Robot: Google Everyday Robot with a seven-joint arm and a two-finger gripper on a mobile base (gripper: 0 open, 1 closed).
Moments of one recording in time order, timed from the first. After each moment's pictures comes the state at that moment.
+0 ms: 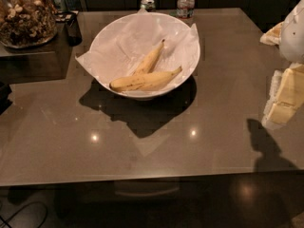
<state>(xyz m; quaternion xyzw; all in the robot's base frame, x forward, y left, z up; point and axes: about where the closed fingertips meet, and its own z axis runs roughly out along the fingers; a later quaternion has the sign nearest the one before) 0.438 -0.217 0.976 -0.60 0.78 -0.03 0.16</state>
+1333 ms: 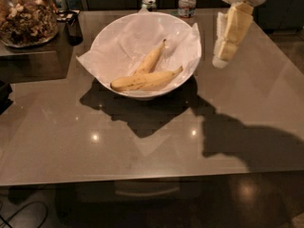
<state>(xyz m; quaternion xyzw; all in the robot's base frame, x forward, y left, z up) 0.537 -0.111 1.027 -0.74 0.62 0.06 0.25</state>
